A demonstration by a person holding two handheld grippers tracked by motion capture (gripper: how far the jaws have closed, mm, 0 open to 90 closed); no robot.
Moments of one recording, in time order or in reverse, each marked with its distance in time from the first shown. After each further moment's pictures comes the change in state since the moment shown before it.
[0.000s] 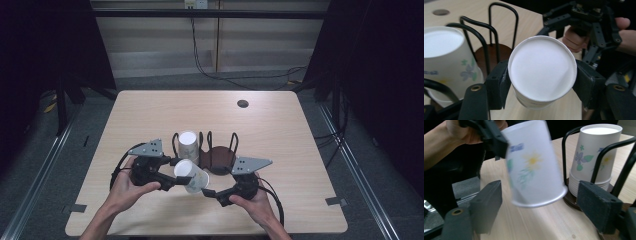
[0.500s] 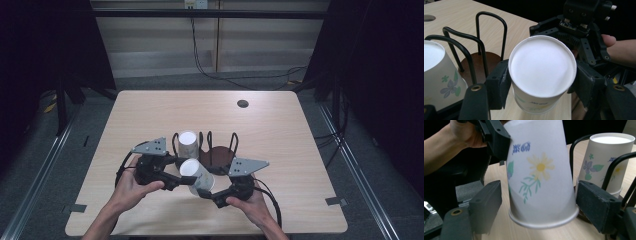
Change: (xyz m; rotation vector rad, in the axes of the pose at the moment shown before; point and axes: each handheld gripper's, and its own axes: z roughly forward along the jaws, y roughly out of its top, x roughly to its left) left arm -0.007 0.010 0.009 -0.016 -0.059 -0.004; right arm 0.004 0.000 0.009 -0.055 0.031 -0.027
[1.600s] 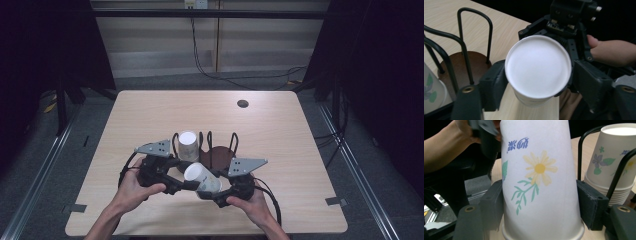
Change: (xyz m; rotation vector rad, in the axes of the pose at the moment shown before) left arm -0.004 0.002 0.005 0.001 -0.084 -0.029; right arm -0.002 0.001 -0.002 0.067 0.053 0.014
